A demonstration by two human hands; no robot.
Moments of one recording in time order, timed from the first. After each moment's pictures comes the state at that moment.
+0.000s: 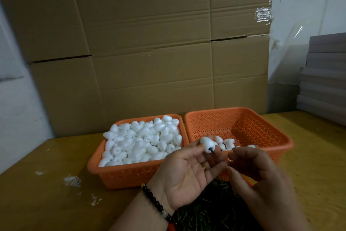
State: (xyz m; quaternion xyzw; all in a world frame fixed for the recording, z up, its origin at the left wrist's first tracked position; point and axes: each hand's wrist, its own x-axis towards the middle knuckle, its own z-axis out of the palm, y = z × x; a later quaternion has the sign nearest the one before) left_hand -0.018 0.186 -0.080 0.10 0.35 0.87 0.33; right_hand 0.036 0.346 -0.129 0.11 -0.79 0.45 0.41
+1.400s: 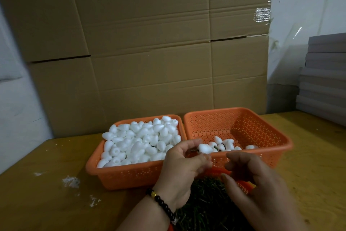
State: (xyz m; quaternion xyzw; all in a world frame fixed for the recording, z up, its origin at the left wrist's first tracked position) left_hand -0.023 0.195 -0.098 0.09 0.59 0.80 0.08; right_hand 0.040 0.346 -0.130 0.14 -0.81 0.39 0.42
